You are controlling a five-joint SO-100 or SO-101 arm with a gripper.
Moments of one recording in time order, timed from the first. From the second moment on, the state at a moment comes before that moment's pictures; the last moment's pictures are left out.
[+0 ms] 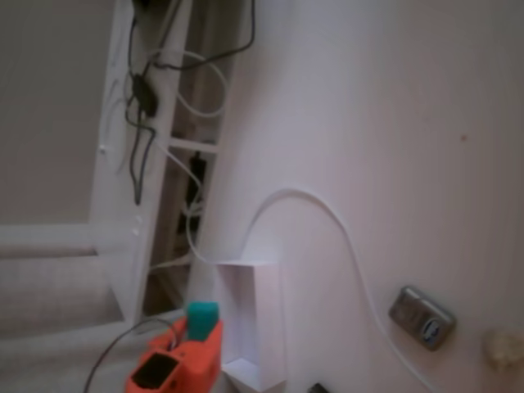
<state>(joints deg) -9.2 97.1 92.8 60.5 -15.3</state>
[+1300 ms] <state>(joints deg) -16.4 111.6 105.1 49.8 -16.5</state>
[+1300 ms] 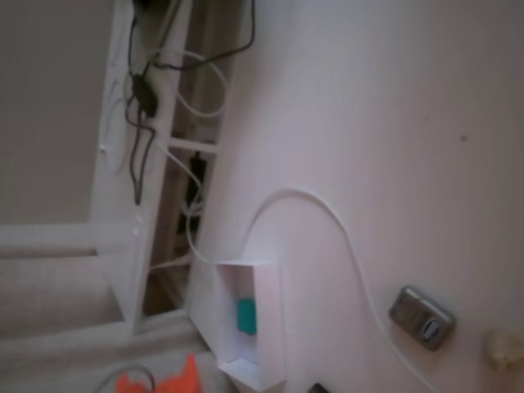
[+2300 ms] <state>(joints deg) -1.8 186.9 165.9 76.1 -13.5</state>
